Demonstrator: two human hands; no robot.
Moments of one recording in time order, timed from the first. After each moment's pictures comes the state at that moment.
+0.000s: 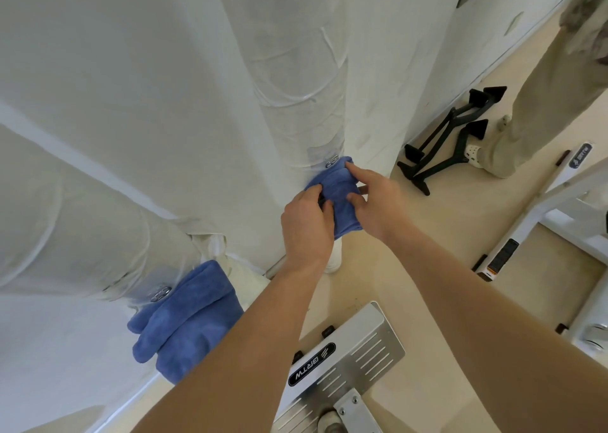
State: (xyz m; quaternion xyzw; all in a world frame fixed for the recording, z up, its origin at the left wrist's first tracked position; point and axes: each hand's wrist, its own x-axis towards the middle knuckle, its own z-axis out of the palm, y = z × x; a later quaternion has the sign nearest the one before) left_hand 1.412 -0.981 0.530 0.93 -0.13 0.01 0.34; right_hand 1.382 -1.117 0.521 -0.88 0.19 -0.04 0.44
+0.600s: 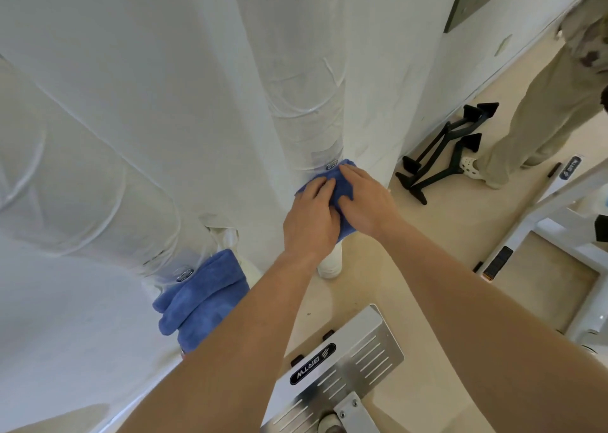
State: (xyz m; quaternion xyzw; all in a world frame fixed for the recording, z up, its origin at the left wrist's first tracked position) left_hand 1.399 -0.966 0.562 0.93 -0.25 -0.04 0.27; right_hand 1.371 -1.097 0.565 -0.93 0.16 0.01 0.32
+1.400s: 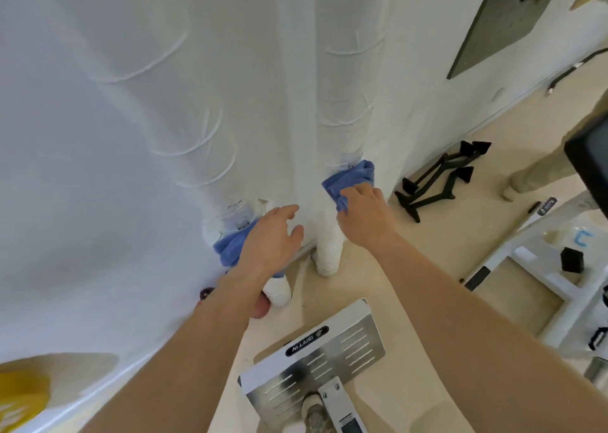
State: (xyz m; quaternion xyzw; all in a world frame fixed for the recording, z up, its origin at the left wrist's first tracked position) left_hand 1.320 -0.809 0.654 0.93 -0.16 -0.12 0.31; right_hand 1.293 -1.008 0.656 -0.97 0.15 0.04 0.18
